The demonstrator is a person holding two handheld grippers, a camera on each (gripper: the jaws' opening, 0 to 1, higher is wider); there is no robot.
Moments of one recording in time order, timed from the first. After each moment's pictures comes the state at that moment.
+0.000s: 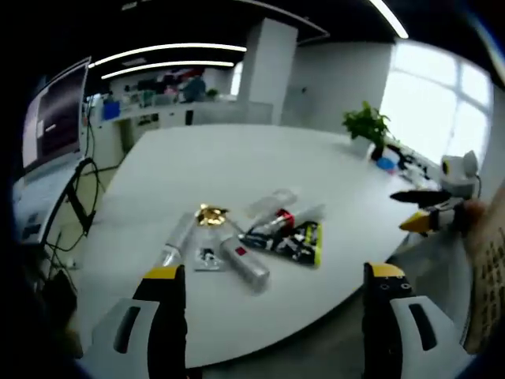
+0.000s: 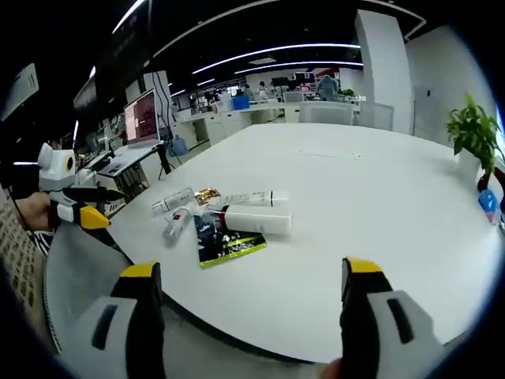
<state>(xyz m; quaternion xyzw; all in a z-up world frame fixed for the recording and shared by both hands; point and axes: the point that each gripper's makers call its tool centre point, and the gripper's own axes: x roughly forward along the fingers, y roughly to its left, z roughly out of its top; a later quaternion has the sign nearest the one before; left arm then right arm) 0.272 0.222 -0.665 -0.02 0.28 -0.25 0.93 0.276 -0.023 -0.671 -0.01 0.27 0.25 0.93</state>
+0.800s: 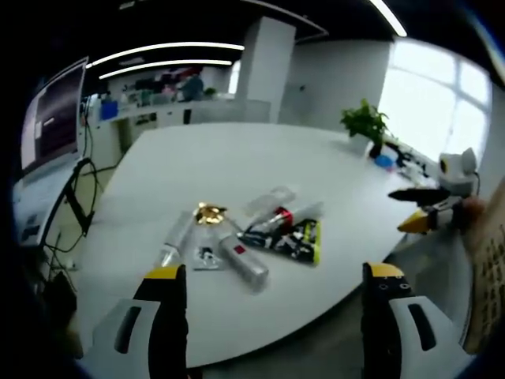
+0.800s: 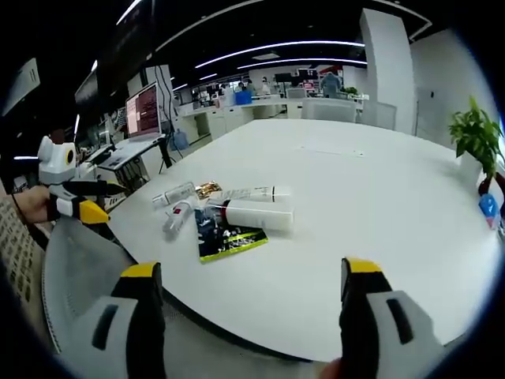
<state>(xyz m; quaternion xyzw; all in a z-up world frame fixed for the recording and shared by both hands) 0.271 0.221 -0.666 -0.02 0.28 -0.26 0.92 0.275 -0.021 -0.675 -0.02 0.28 0.25 0.93</state>
